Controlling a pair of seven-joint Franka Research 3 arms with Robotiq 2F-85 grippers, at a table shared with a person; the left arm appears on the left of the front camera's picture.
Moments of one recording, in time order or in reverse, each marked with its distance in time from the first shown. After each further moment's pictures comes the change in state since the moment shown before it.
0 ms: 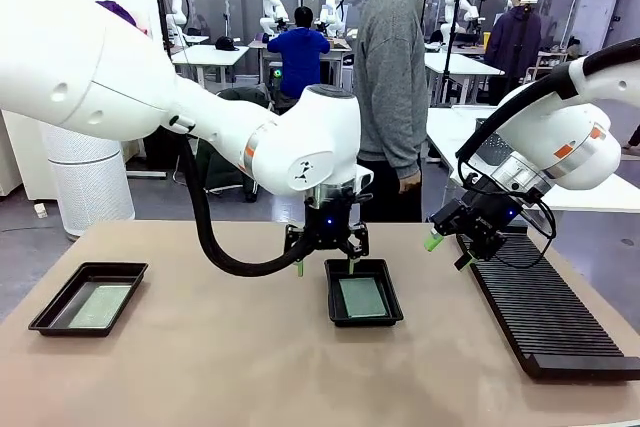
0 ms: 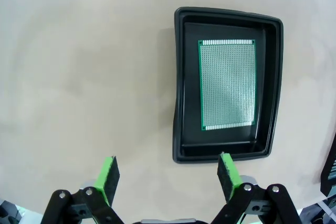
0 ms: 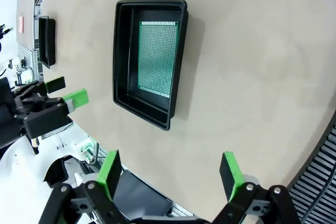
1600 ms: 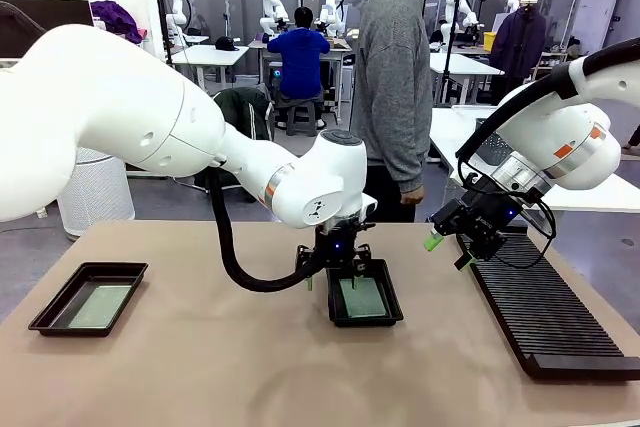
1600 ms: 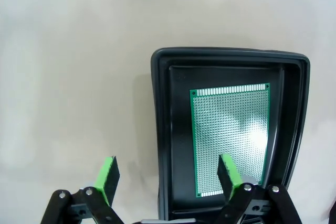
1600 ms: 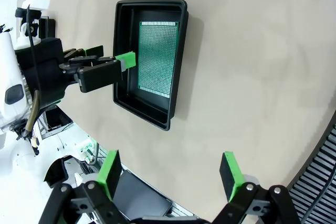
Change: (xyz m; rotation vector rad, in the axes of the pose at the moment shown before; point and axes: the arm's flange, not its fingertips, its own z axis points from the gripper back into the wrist) left arm 0.037 -0.016 -0.080 0.002 -0.018 -0.025; right arm 0.000 0.000 0.000 0.000 0.000 0.000
